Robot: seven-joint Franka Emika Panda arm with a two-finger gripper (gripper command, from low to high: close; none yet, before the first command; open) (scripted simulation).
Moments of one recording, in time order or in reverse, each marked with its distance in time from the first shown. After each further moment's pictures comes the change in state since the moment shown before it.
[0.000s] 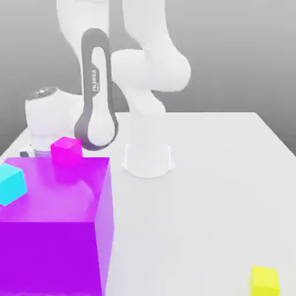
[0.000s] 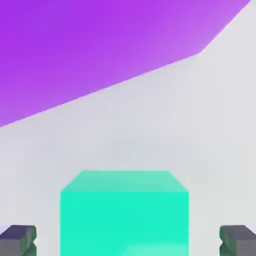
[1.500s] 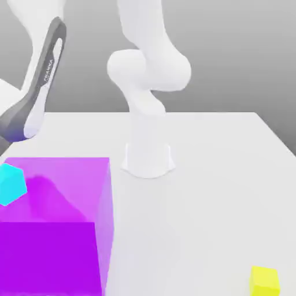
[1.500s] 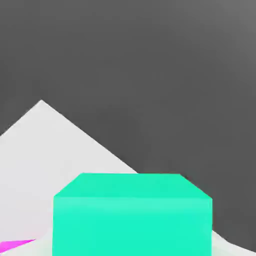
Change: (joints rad) arm 0.316 0.099 -0.432 0.682 -1.074 -0.202 1.489
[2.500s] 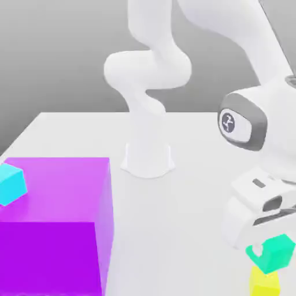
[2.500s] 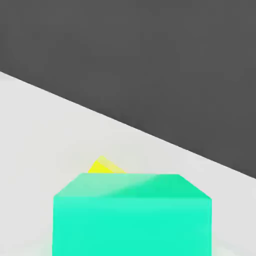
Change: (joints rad) arm 0.409 0.013 0.823 -0.066 0.434 -0.323 -0.582
